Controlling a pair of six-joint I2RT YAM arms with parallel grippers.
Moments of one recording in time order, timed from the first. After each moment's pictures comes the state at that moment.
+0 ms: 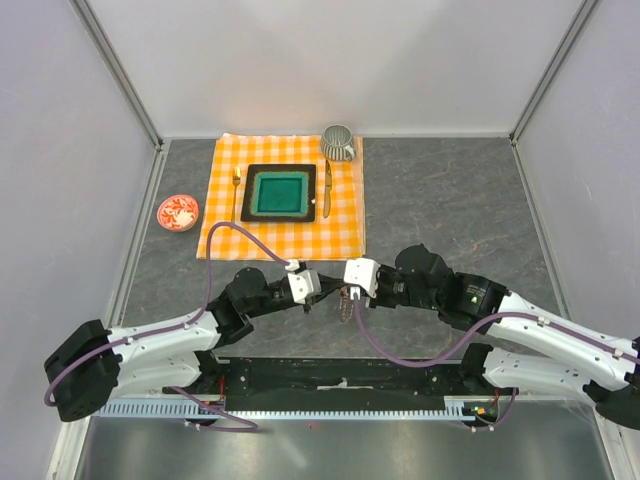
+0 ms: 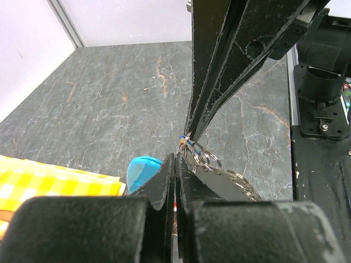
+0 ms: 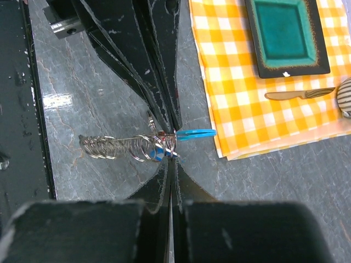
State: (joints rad) left arm -0.96 1.03 0.36 0.71 0.34 0.21; right arm 1.04 0.92 0.84 -0.45 -0.09 -0.47
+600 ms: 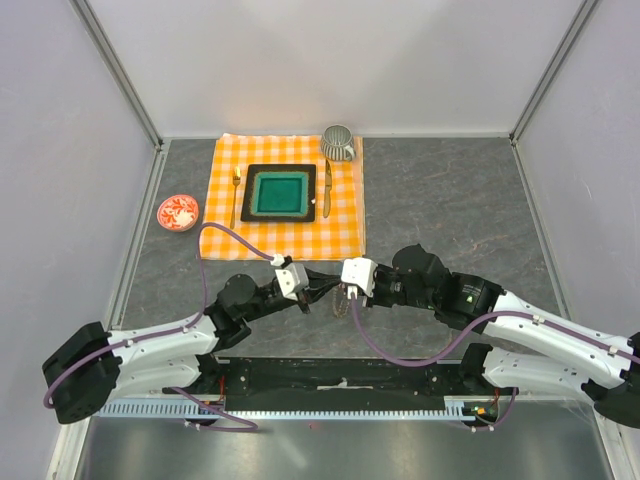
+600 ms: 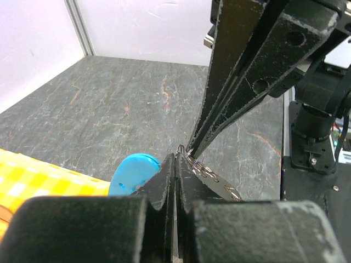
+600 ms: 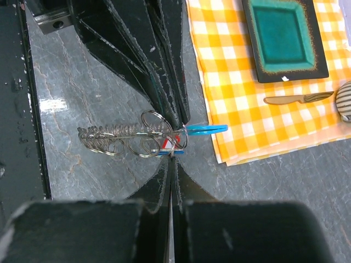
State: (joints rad) left arm -0.96 0.99 0.30 0.85 0.27 0.06; right arm 1.04 0.94 0.83 -0.40 -0.09 -0.47
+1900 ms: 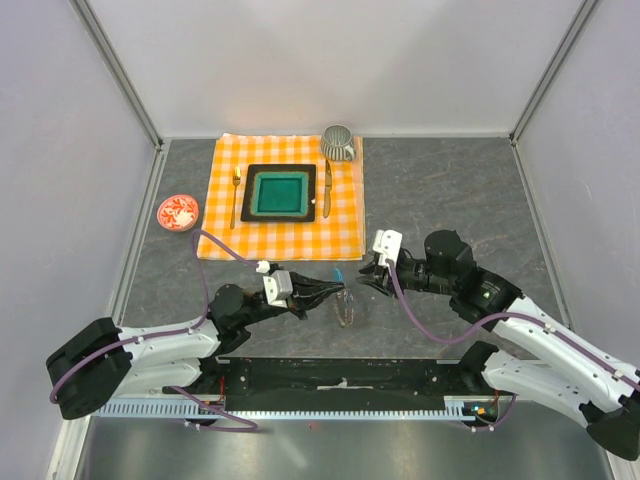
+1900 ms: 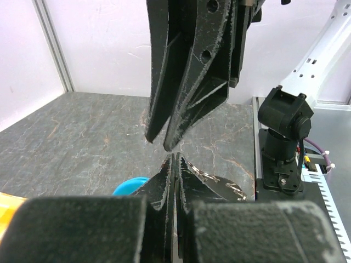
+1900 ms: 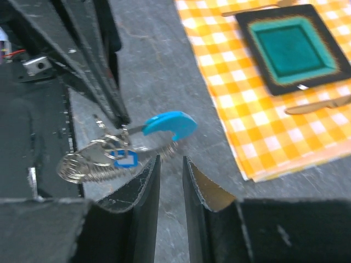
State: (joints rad) left arm -0.96 1.04 0.21 1.15 0.35 -0.05; right arm 0.79 0.83 0.76 -0.27 -0.39 -0.26
